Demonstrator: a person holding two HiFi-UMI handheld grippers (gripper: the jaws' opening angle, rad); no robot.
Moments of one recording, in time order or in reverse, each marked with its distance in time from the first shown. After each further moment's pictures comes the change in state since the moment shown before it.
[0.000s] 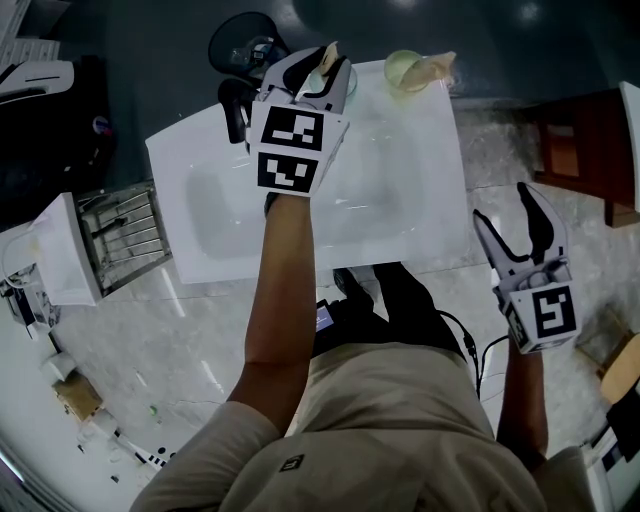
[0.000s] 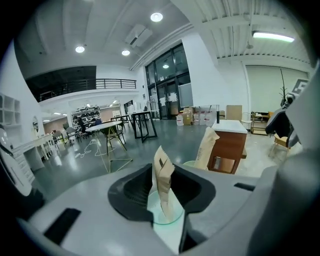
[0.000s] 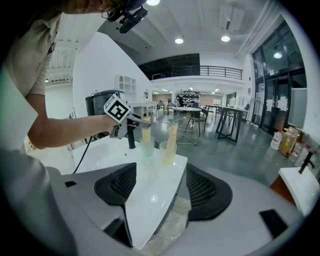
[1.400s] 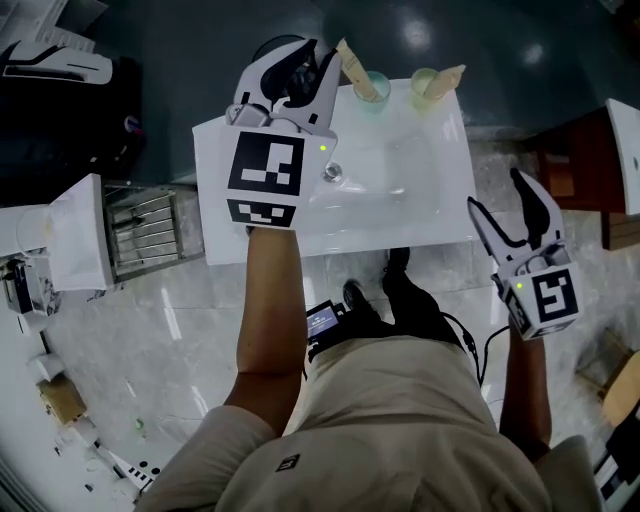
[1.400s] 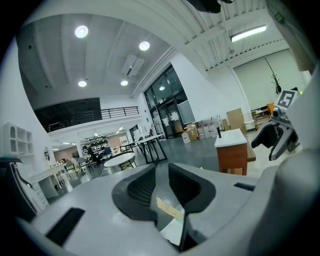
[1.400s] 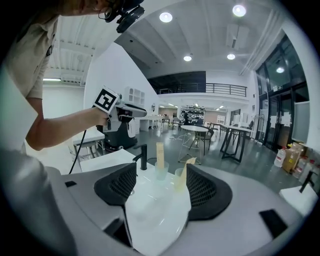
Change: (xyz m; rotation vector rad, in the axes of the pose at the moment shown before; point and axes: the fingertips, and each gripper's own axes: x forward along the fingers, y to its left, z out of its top) left arm -0.190 0.005 0.123 0.155 -0.249 0.126; right arm -0.066 0.063 0.078 -0.084 -0.156 0.007
